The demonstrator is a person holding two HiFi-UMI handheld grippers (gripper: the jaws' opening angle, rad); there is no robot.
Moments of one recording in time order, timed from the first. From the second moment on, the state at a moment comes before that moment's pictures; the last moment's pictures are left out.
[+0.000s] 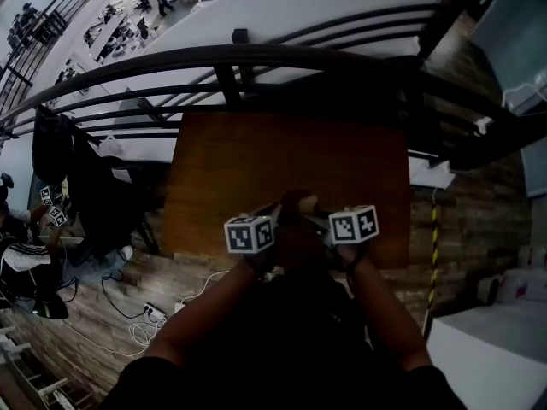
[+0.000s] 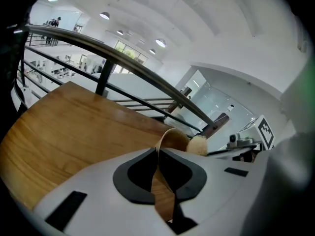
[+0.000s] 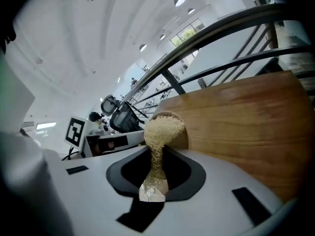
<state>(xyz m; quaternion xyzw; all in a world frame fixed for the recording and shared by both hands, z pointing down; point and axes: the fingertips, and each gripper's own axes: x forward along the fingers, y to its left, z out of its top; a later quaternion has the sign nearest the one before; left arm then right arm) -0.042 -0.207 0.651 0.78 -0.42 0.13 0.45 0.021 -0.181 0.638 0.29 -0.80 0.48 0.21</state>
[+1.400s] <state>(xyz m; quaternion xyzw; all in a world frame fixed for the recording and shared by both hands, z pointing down) 0.031 -0.255 0.821 0.68 -0.44 0.28 0.51 0.139 -0.213 0.694 0.28 -0.82 0.45 0.23</state>
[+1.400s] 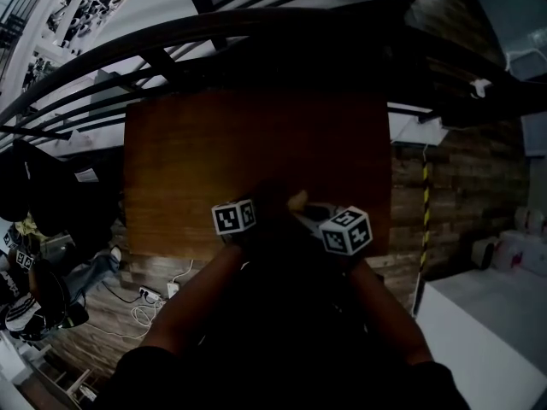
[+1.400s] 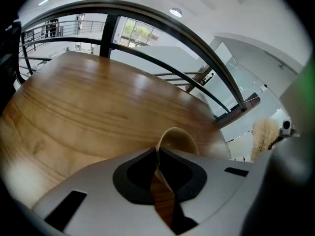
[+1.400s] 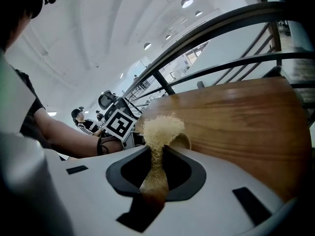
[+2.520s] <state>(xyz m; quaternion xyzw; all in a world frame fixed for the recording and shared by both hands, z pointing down) -0.073 -0.223 0.604 0.84 -0.40 0.09 0.36 0.048 -0.165 0.603 0.31 -0.88 0.32 0.18</state>
